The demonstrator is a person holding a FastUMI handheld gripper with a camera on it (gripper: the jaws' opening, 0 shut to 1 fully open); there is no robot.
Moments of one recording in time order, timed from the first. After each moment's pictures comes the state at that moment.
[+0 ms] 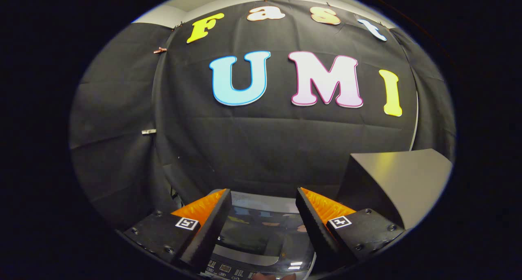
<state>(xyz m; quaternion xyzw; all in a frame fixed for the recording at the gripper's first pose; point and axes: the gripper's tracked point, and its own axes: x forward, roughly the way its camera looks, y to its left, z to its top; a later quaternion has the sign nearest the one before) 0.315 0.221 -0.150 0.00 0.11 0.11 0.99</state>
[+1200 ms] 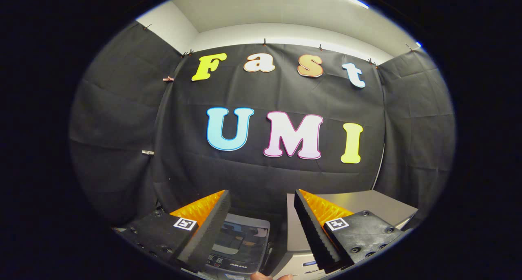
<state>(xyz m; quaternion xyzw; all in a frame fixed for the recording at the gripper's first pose) 0.147 0.123 -0.020 -0.03 -0.02 0.07 1.00</state>
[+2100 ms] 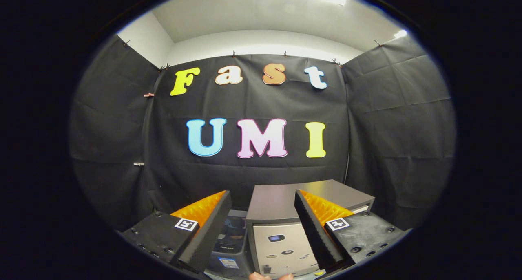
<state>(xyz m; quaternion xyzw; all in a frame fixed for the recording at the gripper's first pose) 0.023 0.019 0.008 0.00 -0.03 -0.02 1.00</state>
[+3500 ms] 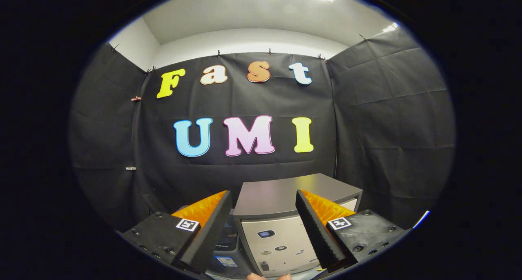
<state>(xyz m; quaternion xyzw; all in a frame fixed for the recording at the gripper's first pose) 0.017 0.001 0.008 0.02 -0.02 -0.04 1.00</state>
